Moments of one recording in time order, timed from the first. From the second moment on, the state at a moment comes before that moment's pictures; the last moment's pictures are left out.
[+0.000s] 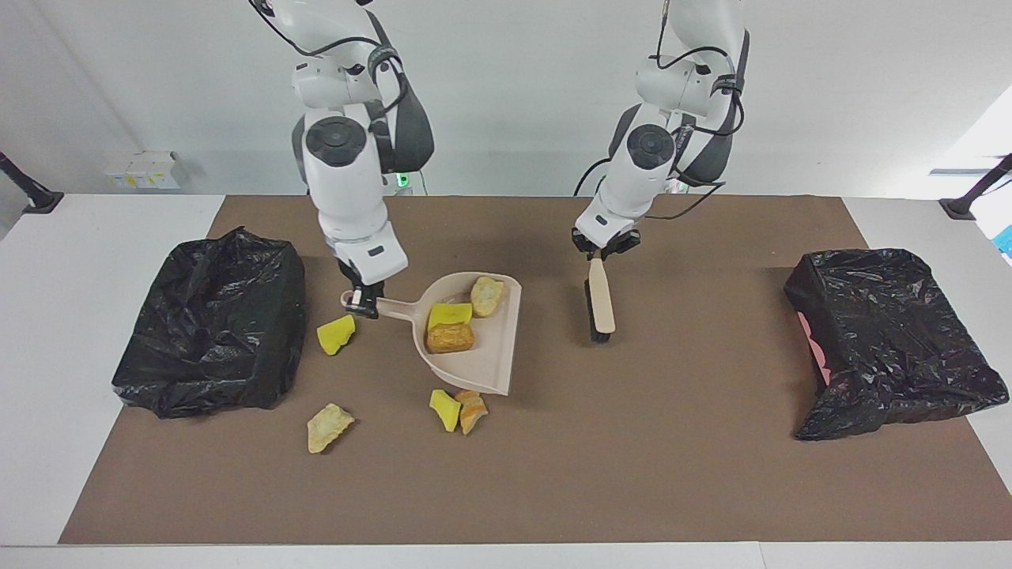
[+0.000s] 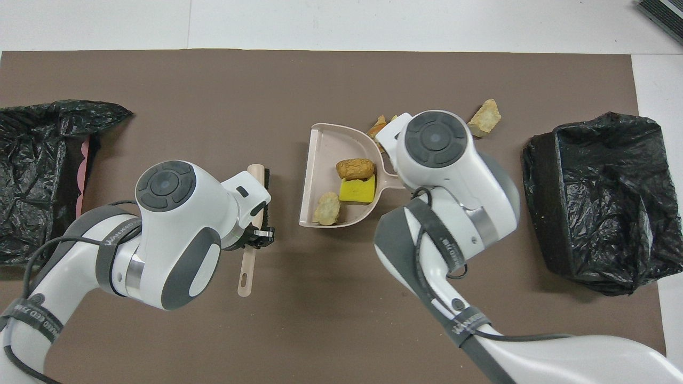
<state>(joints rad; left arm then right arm) -0.60 -0.01 0.00 -2.17 -0.15 2.03 -0.47 0.12 0.19 0.07 -1.70 -0.10 1.90 -1.20</state>
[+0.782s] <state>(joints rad) -0.91 -0.06 -0.01 -2.32 -0.10 2.16 -0.82 -0.40 0.07 0.05 -1.70 -0.16 1.83 -1.82</state>
